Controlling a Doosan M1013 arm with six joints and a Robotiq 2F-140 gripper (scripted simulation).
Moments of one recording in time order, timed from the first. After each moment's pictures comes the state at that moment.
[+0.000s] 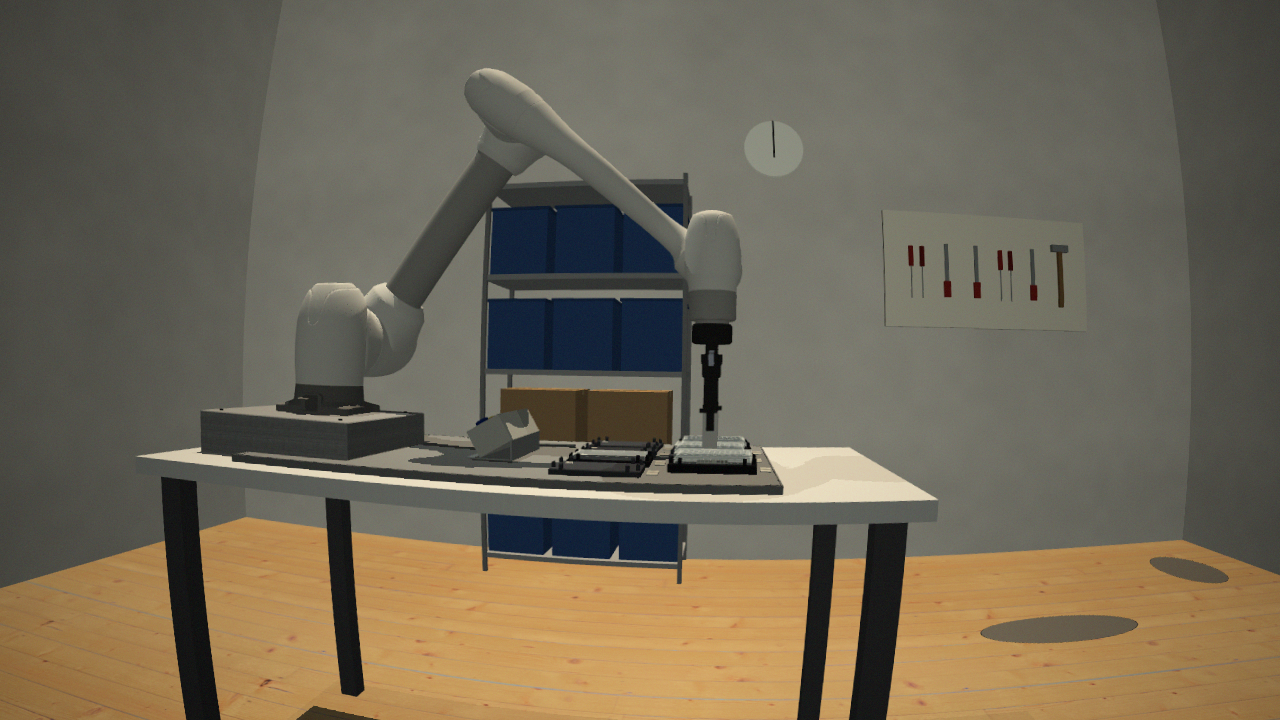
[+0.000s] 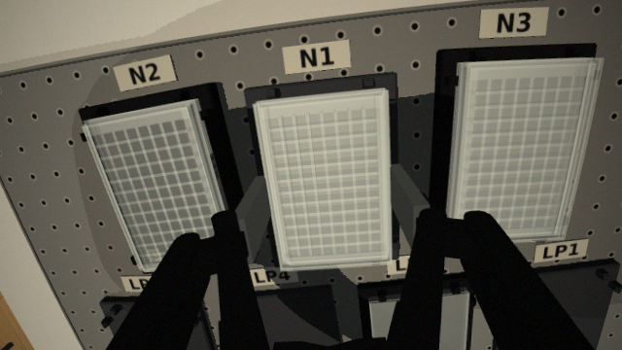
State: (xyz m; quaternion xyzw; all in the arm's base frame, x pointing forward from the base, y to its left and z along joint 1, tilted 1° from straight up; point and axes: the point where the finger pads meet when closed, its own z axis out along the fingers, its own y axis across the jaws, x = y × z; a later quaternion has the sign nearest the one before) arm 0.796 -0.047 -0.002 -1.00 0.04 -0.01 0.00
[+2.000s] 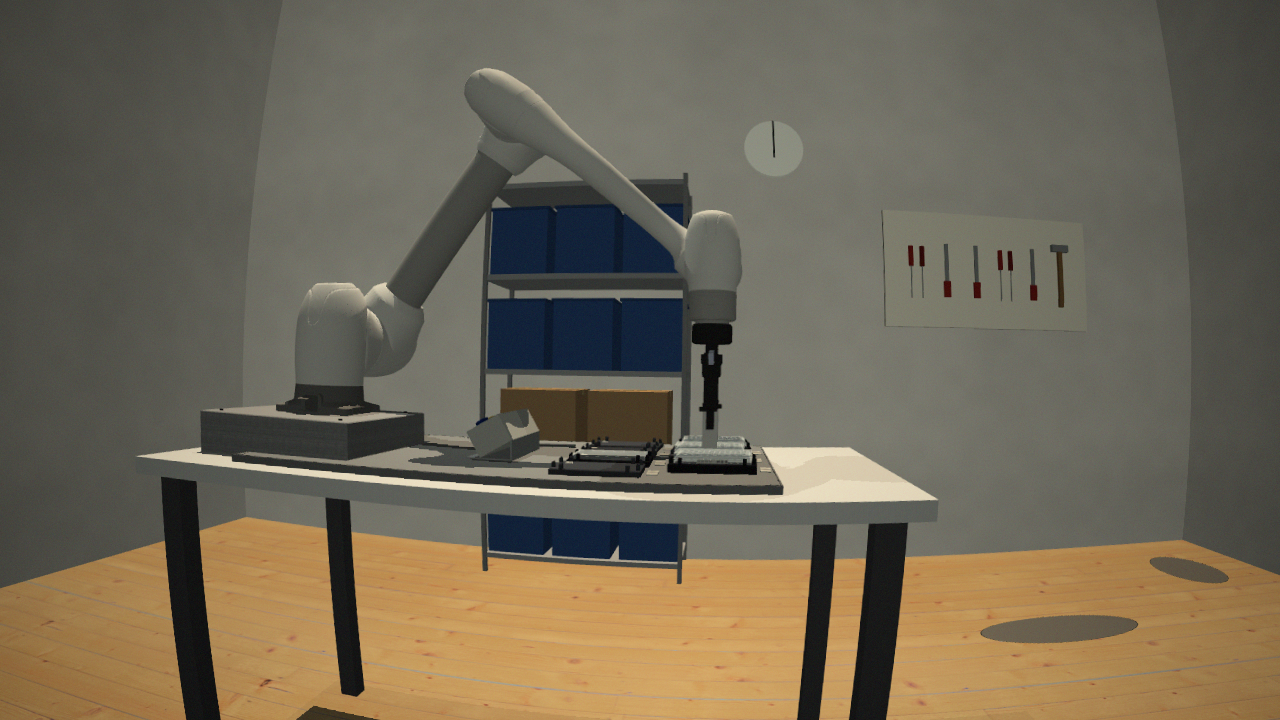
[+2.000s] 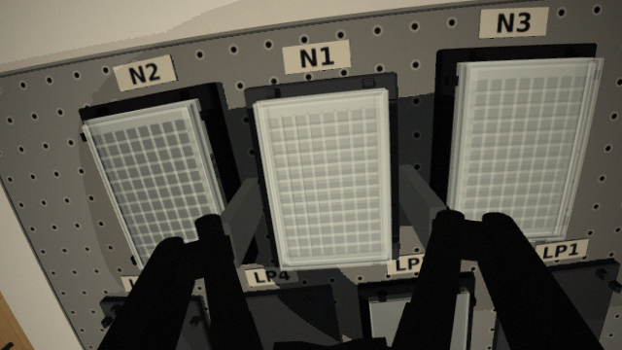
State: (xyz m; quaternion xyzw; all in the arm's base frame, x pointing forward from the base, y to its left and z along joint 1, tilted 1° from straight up) arm 0.796 -0.047 -0.002 -1.00 0.04 -0.01 0.00
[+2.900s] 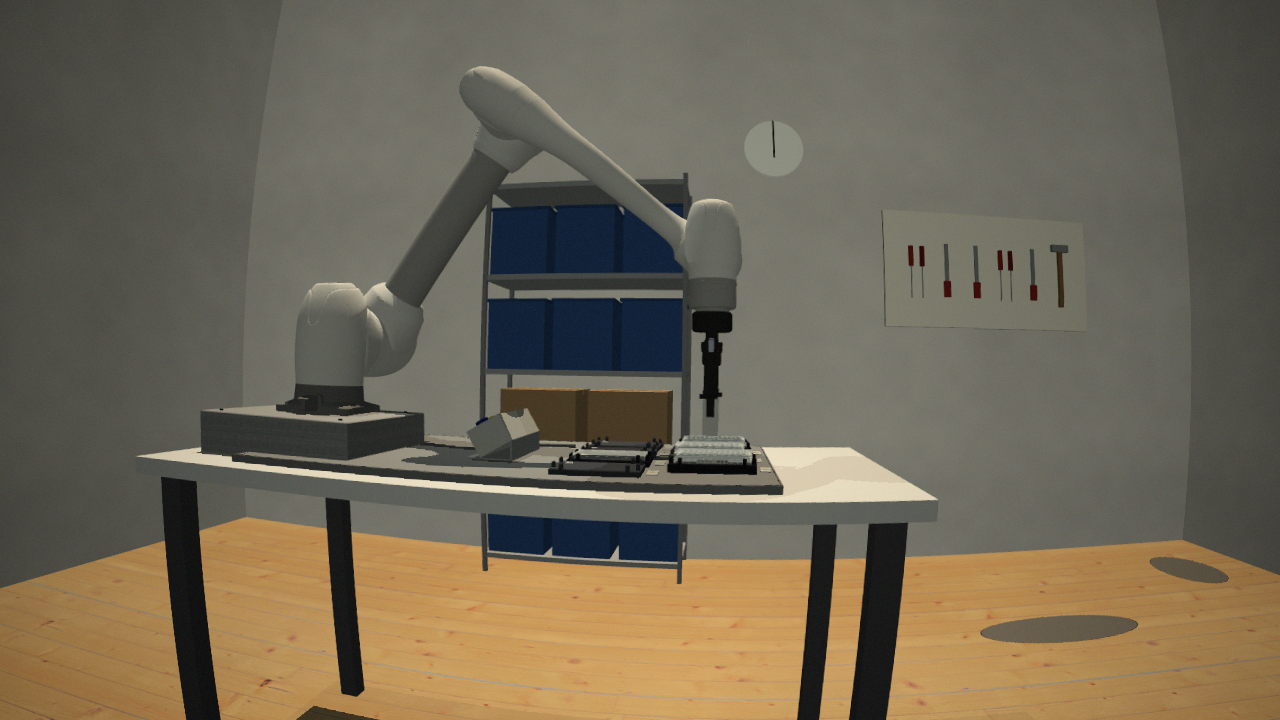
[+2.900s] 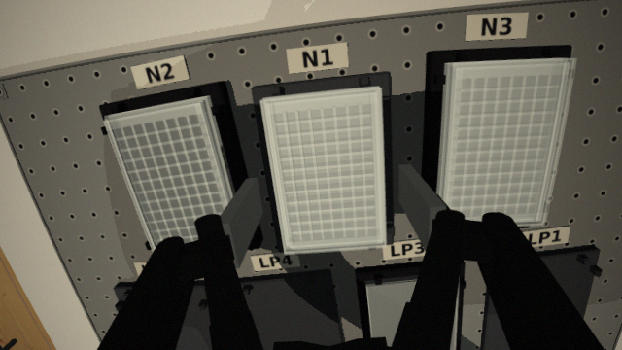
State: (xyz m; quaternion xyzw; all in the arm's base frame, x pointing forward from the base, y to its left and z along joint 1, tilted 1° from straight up) arm 0.796 -0.047 0.020 -1.00 0.04 -0.01 0.00
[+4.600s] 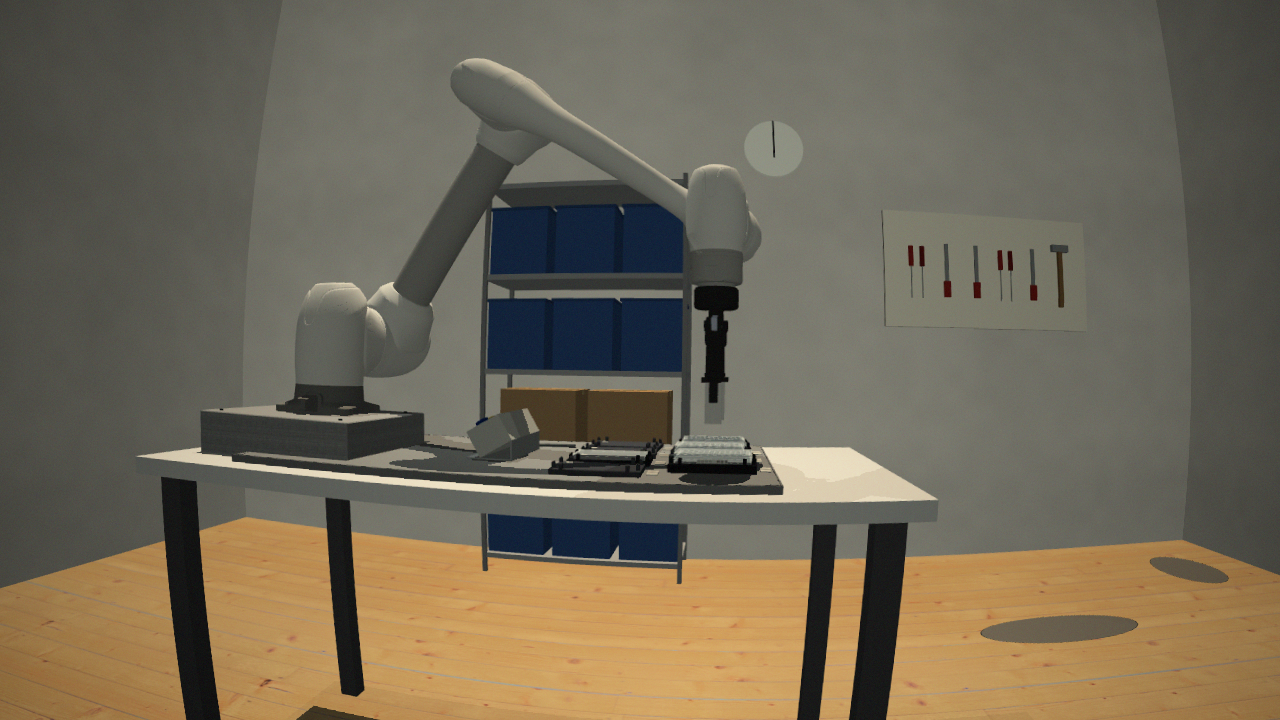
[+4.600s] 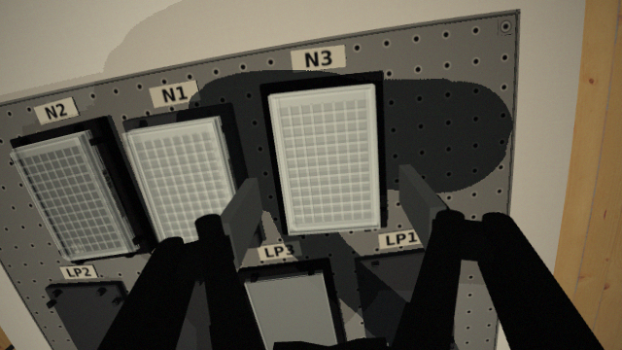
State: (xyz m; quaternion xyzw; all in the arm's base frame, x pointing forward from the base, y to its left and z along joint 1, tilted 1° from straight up) arm 0.795 -0.178 0.051 -1.00 0.06 -0.01 0.00
